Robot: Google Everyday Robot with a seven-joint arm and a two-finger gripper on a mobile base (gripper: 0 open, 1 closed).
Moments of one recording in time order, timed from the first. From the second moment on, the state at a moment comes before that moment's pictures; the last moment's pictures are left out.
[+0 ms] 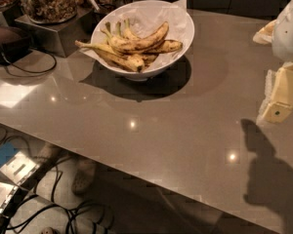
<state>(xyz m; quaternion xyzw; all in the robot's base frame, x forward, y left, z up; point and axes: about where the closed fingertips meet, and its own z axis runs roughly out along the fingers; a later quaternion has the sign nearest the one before) 0.438 -0.217 0.976 -0.60 0.78 -0.03 0.16</state>
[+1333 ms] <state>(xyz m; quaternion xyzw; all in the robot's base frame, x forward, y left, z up) 0.521 -0.155 0.997 -0.63 0.76 -0.07 0.15</state>
